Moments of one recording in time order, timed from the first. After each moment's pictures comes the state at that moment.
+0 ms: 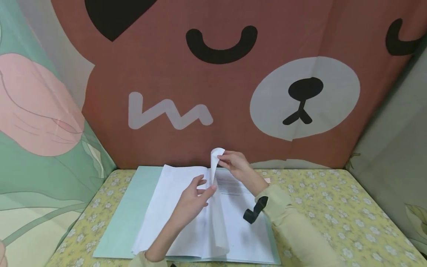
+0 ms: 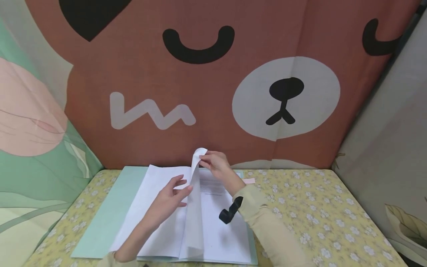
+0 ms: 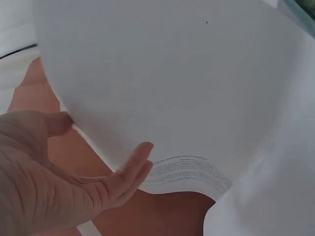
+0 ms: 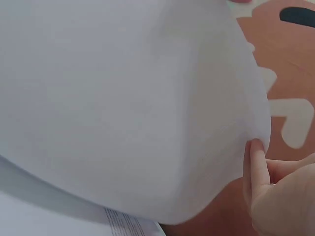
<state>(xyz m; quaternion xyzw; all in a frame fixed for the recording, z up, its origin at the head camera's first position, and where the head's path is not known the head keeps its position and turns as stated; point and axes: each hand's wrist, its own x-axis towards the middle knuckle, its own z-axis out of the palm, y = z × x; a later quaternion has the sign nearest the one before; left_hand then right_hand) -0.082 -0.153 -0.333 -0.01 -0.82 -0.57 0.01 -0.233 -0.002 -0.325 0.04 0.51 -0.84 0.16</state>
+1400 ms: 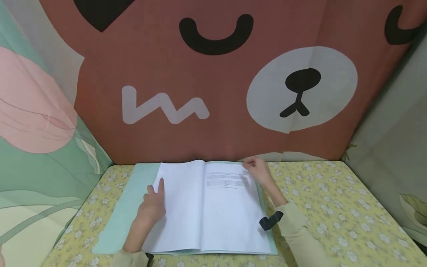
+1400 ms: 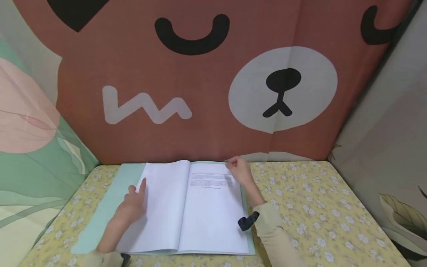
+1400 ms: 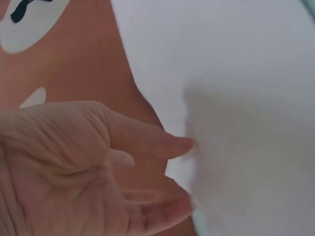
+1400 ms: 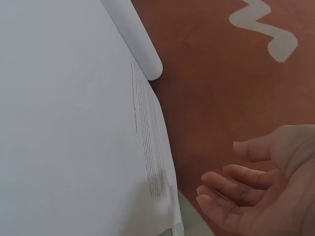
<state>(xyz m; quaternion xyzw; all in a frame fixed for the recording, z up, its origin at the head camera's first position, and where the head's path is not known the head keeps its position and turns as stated) -0.098 -0.251 -0.392 0.06 -0.99 -0.12 -0.05 -0.221 0.090 -0.391 -0.07 0.88 -0.47 -0.04</state>
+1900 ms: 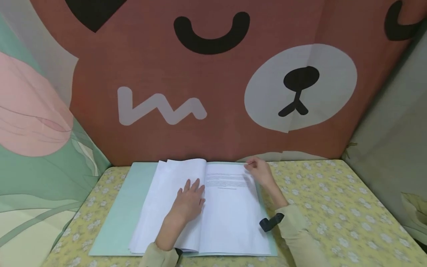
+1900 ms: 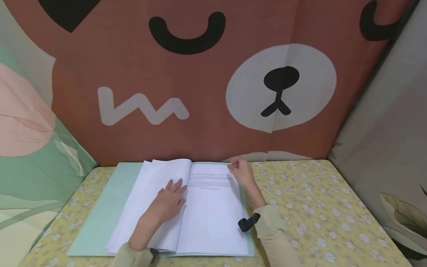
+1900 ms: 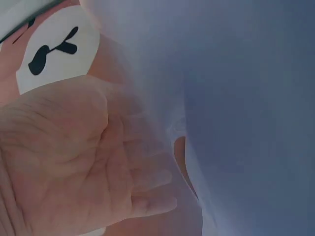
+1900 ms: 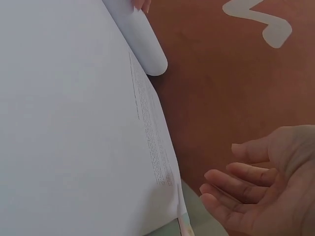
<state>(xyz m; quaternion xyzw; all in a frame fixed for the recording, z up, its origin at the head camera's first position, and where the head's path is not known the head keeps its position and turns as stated) -0.105 -0.155 -0.377 -0.10 -0.99 -0.11 -0.01 -0.226 0.104 -0.403 -0.09 0.87 -0.48 -0.07</state>
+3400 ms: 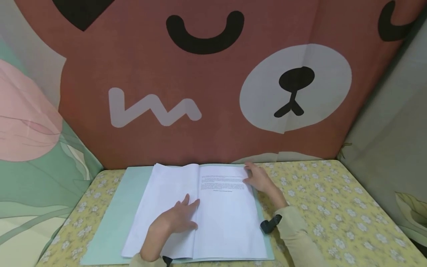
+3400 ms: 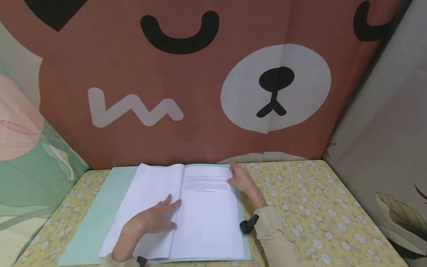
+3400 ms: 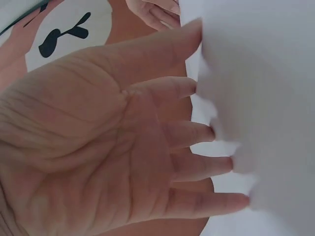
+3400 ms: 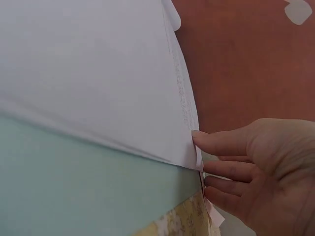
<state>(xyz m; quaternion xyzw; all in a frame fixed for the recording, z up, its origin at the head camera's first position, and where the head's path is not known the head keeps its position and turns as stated) -0.099 -0.173 -0.373 -0.07 -0.96 -0.19 -0.21 -0.243 0.118 -0.431 -0.15 0.93 -0.34 0.02</state>
